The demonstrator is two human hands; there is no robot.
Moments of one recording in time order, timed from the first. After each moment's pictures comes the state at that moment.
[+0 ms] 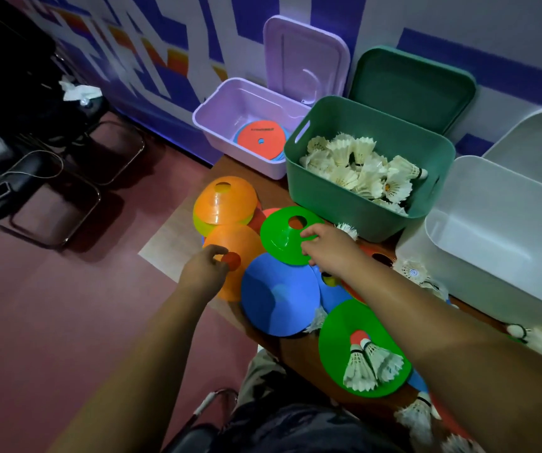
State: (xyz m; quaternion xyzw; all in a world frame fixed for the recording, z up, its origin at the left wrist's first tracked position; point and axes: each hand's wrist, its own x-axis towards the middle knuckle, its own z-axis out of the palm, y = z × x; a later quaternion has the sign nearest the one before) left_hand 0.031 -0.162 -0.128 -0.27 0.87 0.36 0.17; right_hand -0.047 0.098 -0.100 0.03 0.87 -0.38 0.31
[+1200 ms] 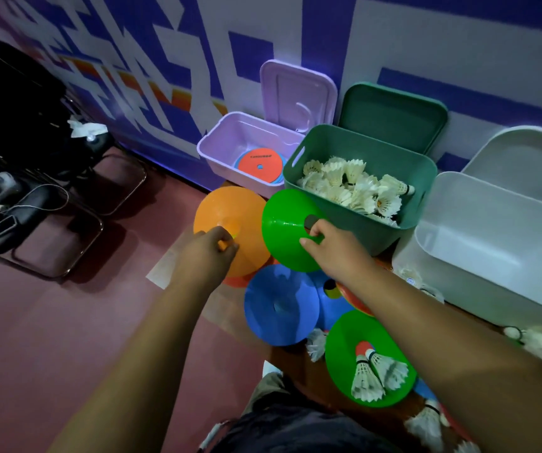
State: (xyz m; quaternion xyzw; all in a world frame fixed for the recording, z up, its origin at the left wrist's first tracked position) left_hand 0.008 -0.170 -0.061 -0.12 0.96 0.25 0.03; right_hand -0.043 0.100 -0.077 -0.03 0.93 -0.33 0.16
